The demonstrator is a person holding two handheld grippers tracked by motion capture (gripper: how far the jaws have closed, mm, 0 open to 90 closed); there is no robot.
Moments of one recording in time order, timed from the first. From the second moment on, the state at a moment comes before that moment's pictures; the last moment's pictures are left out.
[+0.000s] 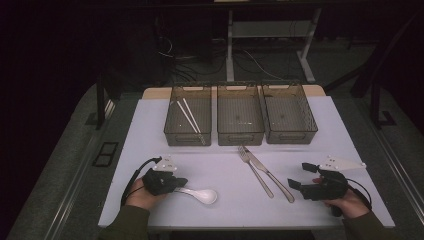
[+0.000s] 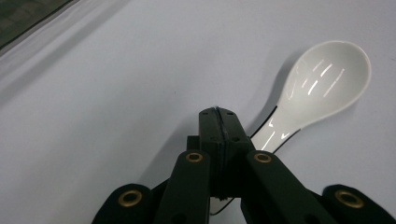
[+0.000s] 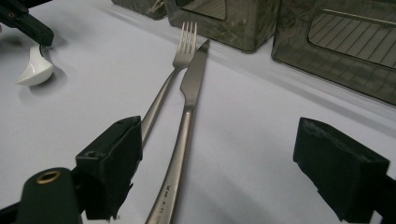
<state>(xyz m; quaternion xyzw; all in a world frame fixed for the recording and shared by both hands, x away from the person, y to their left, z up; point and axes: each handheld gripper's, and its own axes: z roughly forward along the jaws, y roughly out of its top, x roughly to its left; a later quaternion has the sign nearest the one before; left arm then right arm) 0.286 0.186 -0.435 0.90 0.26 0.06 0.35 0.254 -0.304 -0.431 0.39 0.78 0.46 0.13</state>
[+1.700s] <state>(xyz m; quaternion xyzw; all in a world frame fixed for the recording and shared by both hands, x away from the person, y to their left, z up) 0.279 0.120 -0.416 0.88 0.18 0.01 0.44 0.264 -0.287 -0.436 0.37 0.79 0.48 0.13</state>
